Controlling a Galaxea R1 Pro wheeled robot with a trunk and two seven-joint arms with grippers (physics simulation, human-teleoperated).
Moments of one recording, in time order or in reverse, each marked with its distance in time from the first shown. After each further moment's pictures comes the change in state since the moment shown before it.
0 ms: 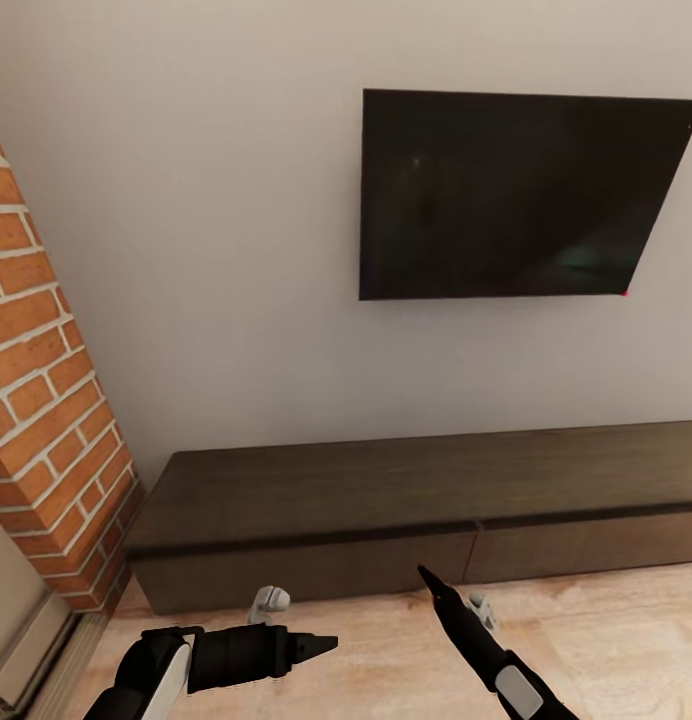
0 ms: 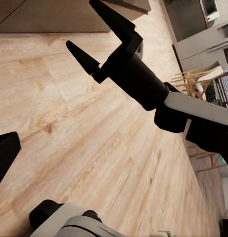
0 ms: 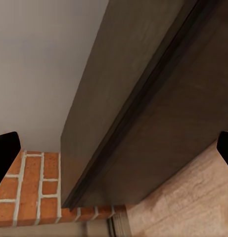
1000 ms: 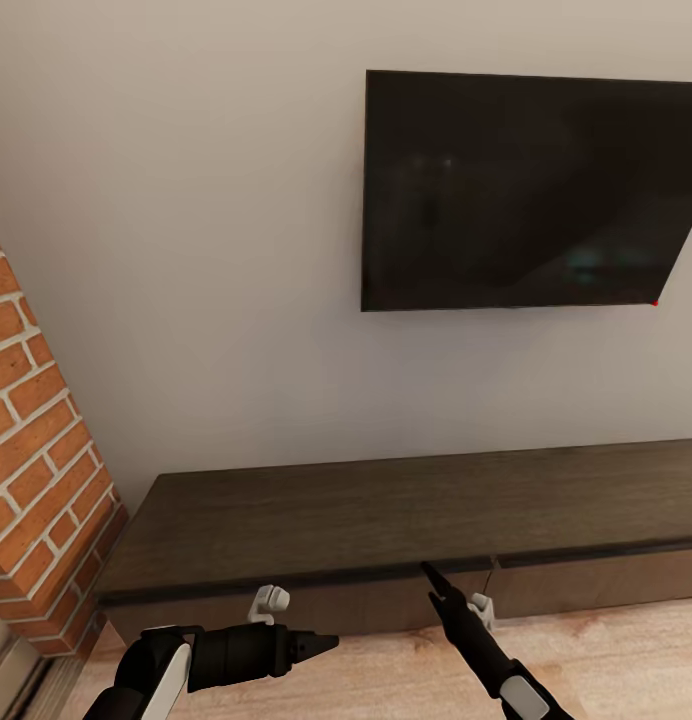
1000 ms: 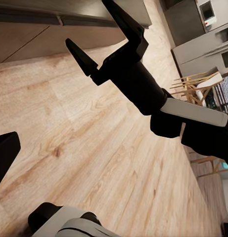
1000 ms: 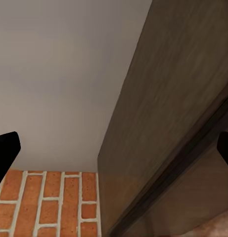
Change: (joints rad) left arm 0.002 0.001 -0.001 -0.011 0.000 -0.005 -0.012; right arm 0.000 -0.009 -0.082 0.044 -0.005 0.051 0.167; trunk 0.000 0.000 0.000
